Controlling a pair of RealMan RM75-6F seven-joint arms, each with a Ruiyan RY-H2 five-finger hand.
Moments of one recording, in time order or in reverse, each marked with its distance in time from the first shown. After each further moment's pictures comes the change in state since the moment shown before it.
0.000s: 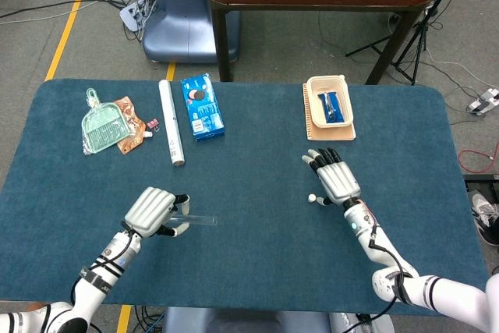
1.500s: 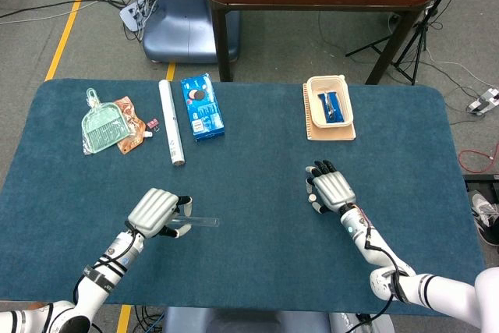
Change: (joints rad) left arm -0.014 -0.007 -0.001 0.002 -0.034 -0.025 0.011; right arm 0.037 -0.040 -0.052 0.067 0.052 -0.097 0.039
